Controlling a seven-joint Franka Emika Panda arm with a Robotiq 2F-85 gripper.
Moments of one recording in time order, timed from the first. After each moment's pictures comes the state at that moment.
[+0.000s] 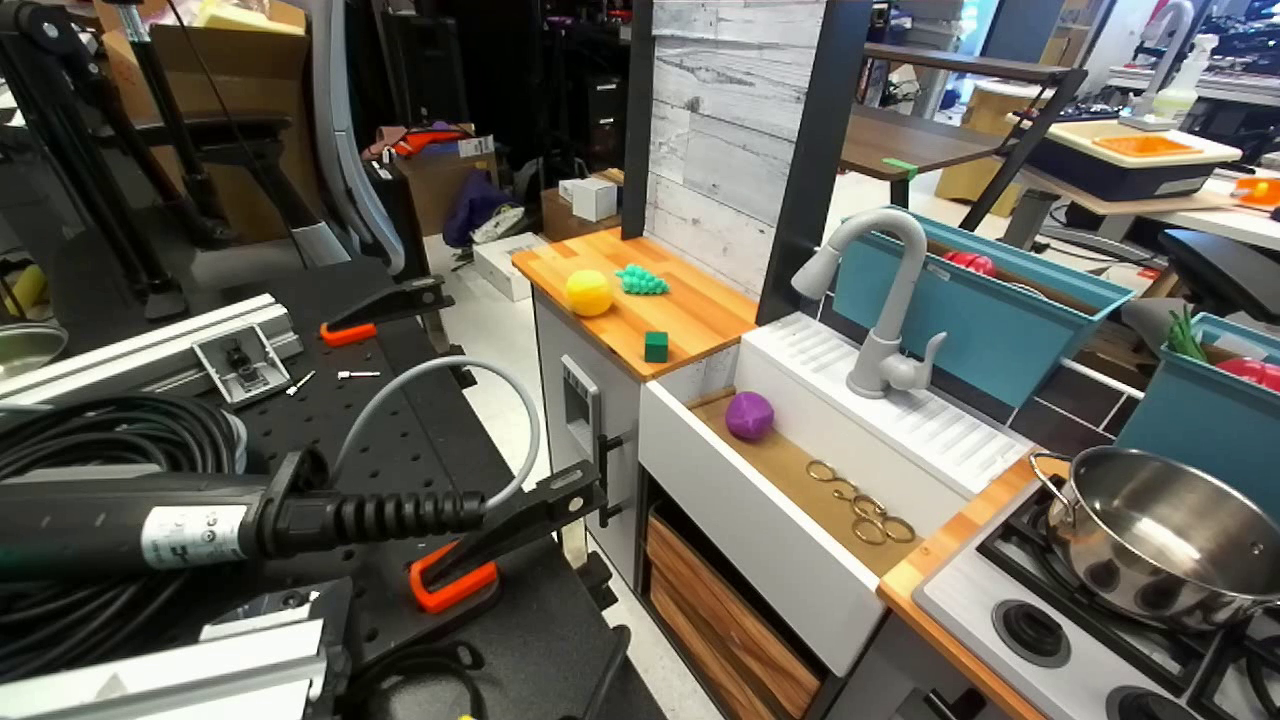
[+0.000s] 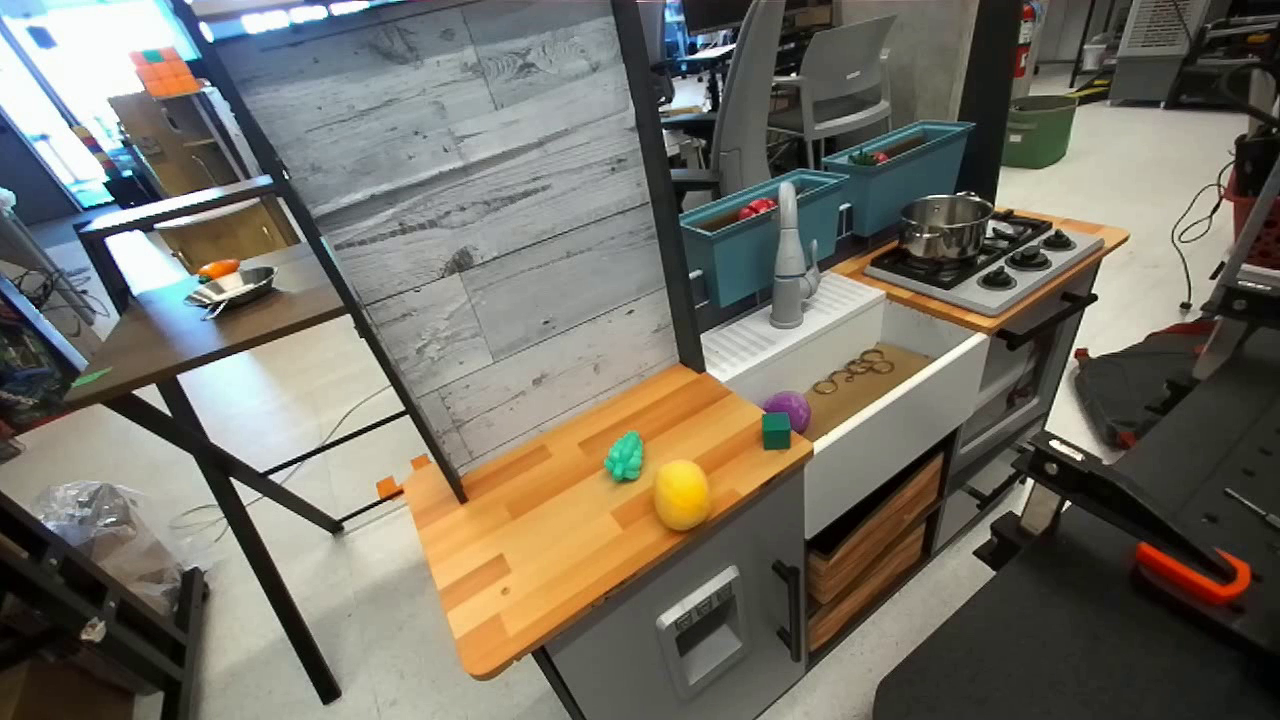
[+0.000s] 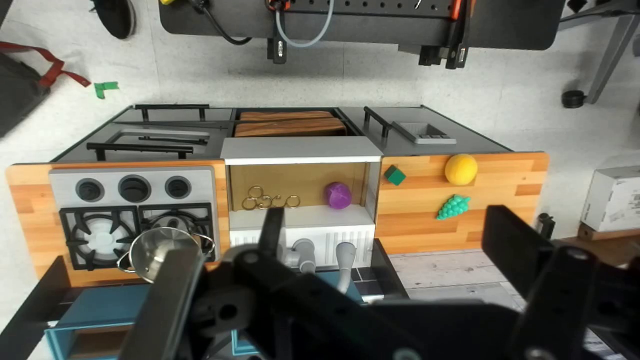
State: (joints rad) arm 0.01 -0.51 -0.28 -2.29 0.01 1.81 -0.34
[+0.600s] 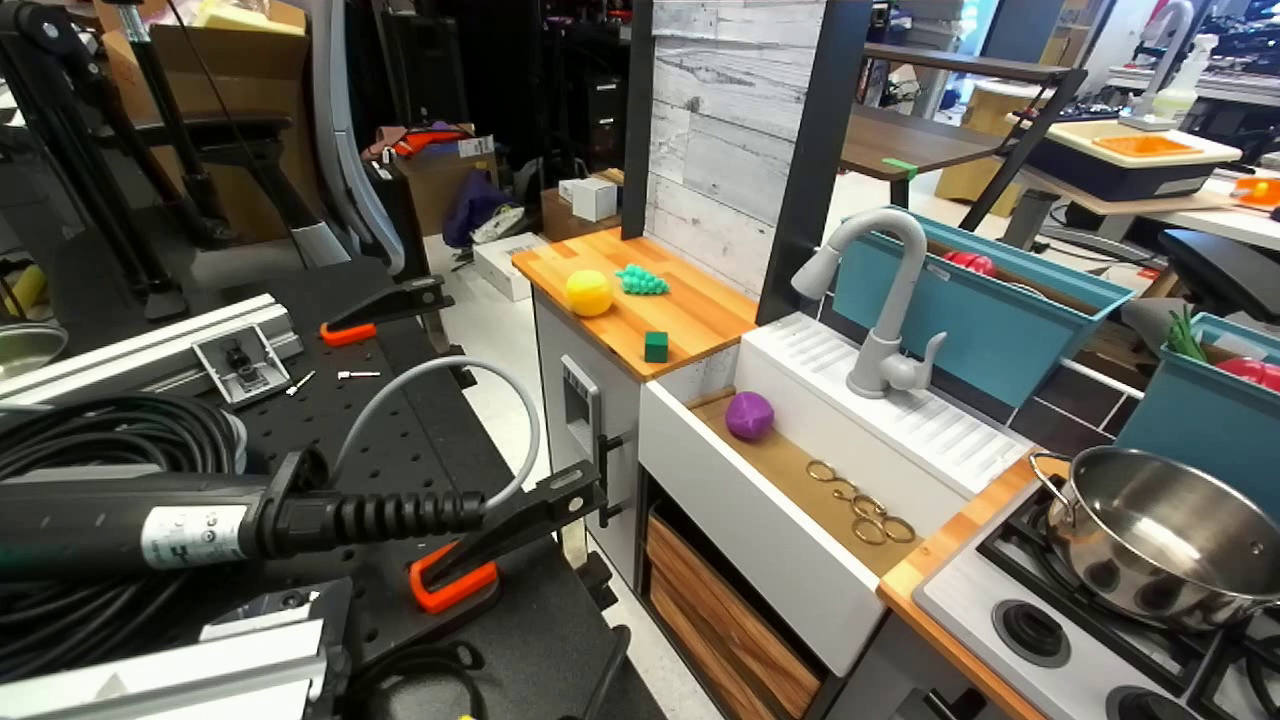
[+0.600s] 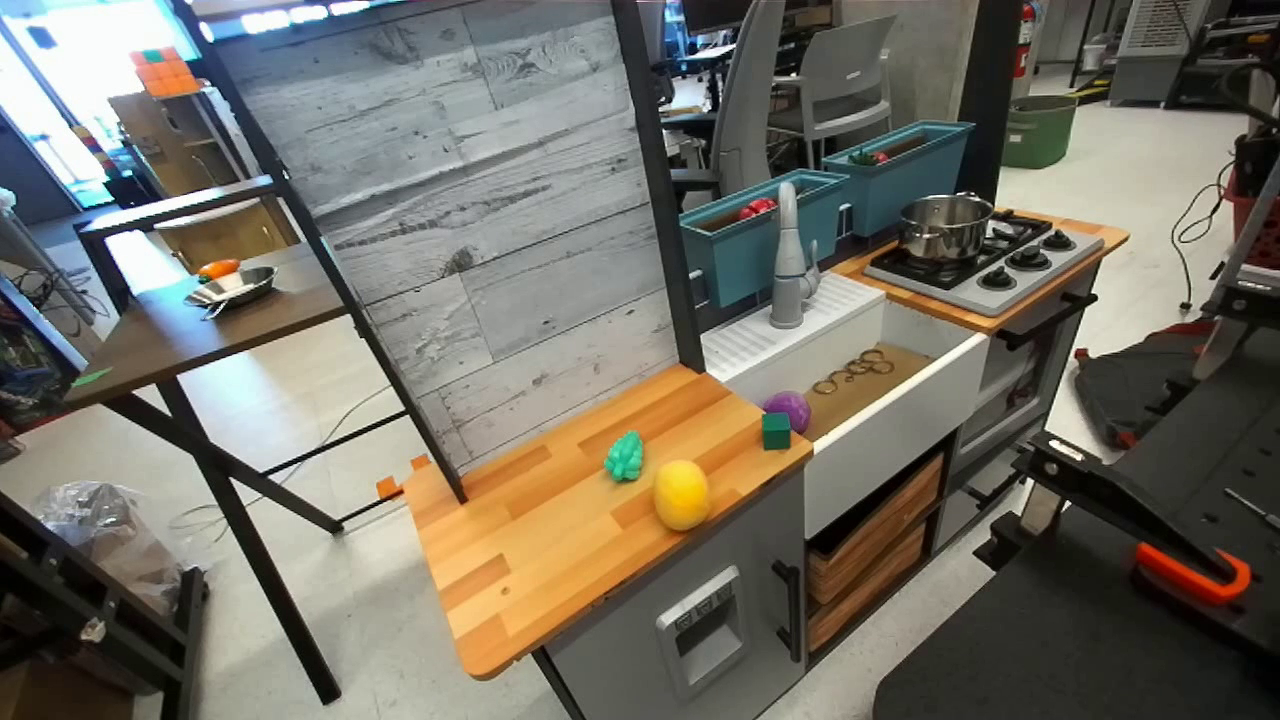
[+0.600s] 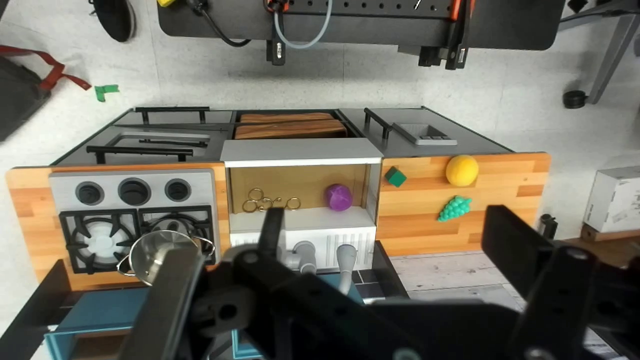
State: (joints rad) arm 0.00 -0.51 -0.27 -2.29 0.01 1.82 -0.32
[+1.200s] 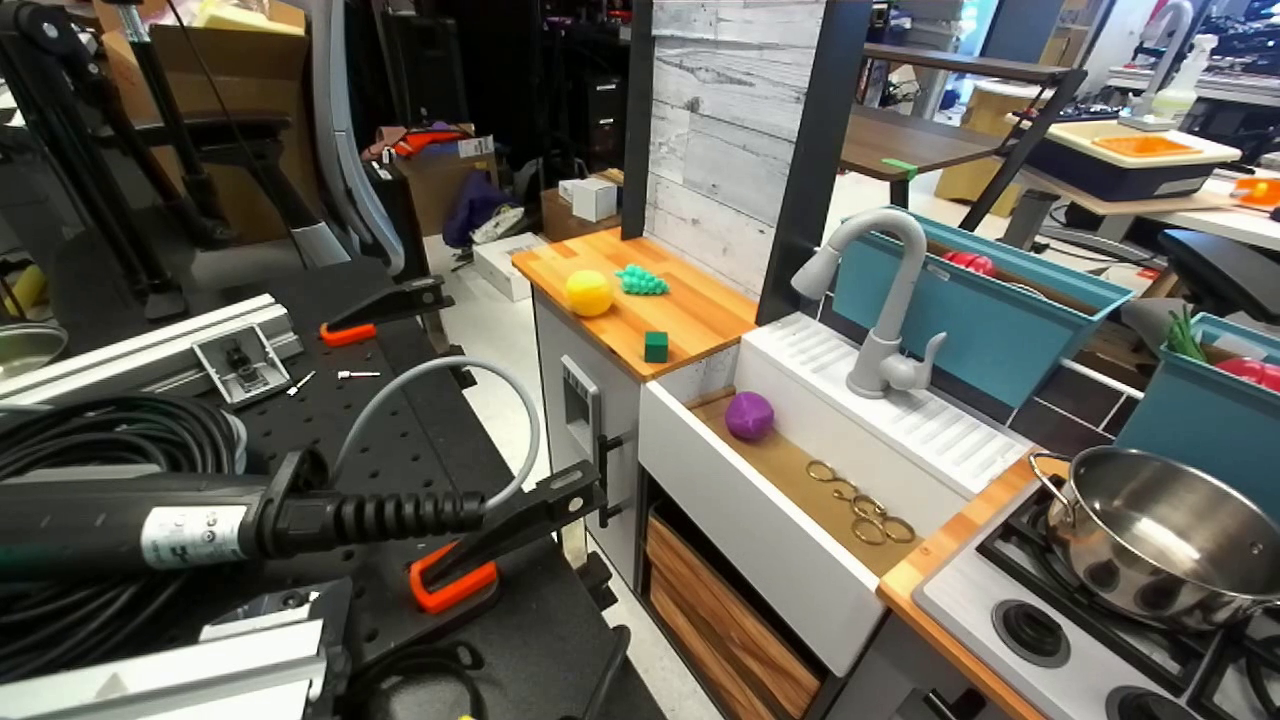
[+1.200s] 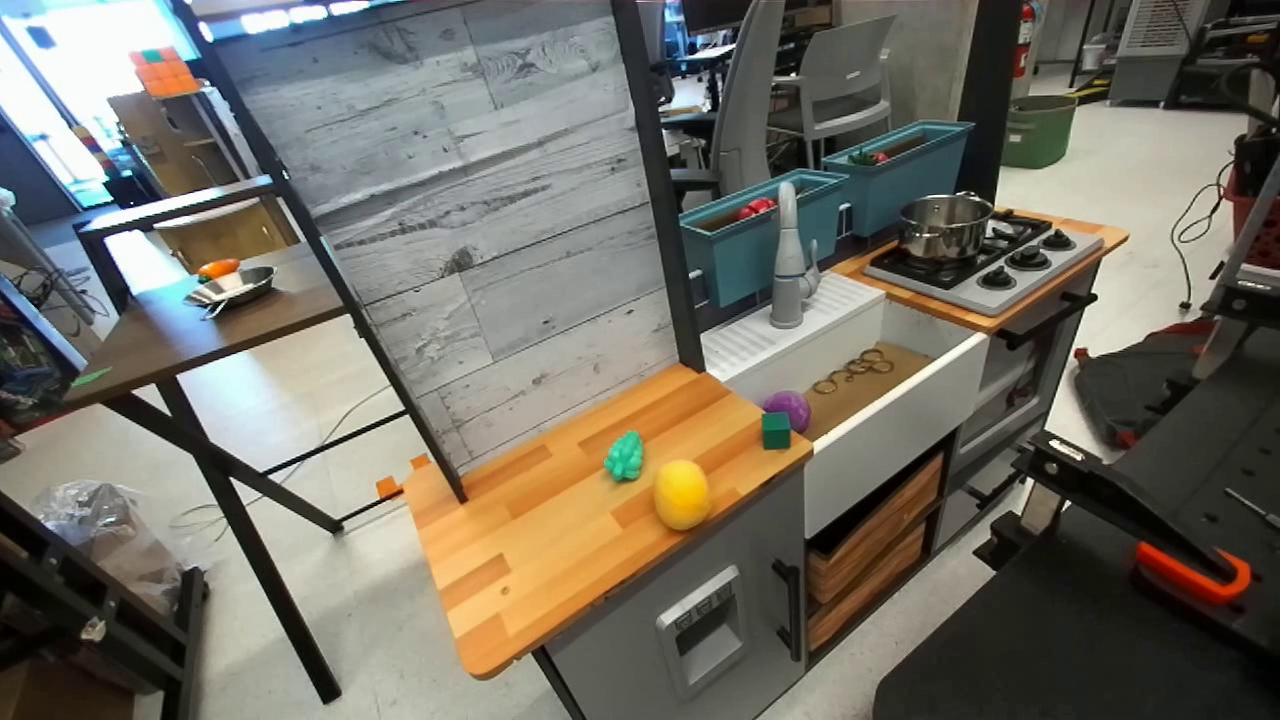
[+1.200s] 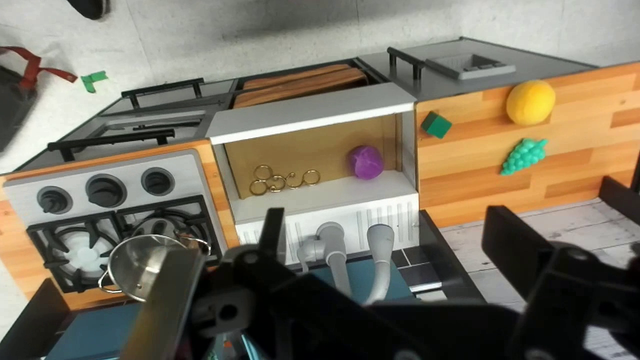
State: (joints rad) arm 0.01 -0.20 -0.14 -2.45 0.09 2.37 -0.10
